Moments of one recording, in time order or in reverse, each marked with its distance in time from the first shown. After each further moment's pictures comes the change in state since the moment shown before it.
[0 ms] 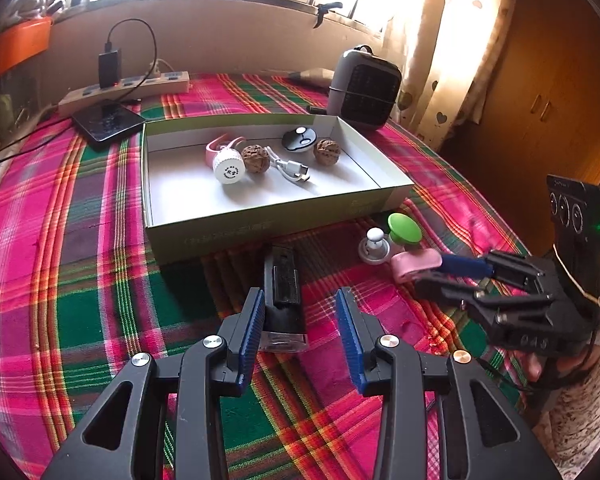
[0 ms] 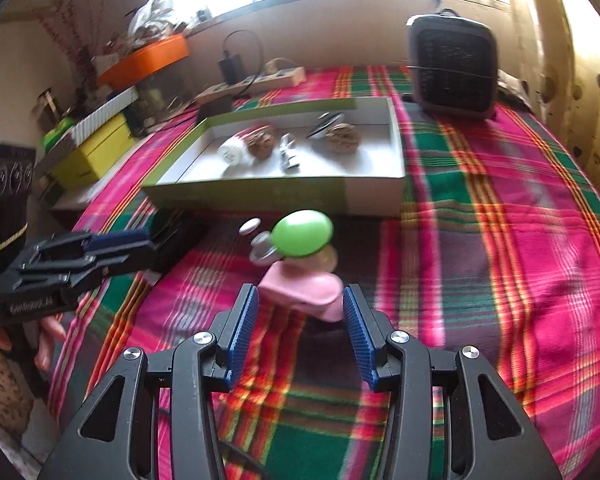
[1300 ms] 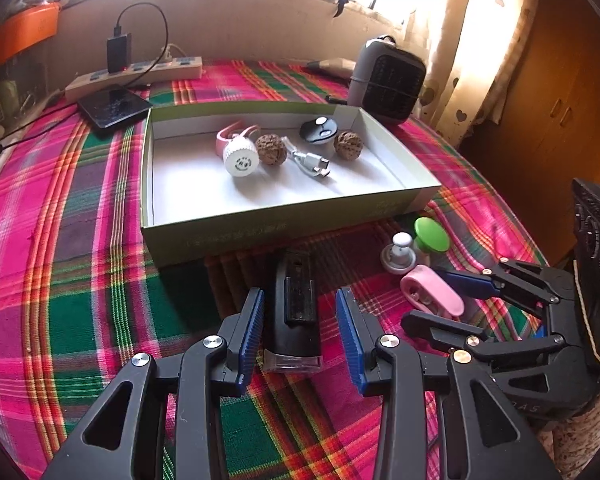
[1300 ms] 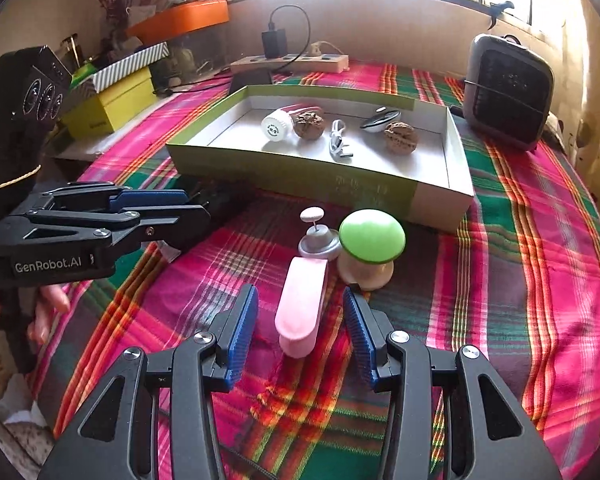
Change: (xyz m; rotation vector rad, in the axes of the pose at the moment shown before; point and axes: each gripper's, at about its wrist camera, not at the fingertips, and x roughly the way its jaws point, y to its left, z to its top) left arm 0.020 0.007 0.009 -0.048 0.043 0.049; right arm 0.021 0.034 0.003 -0.155 0.051 -0.045
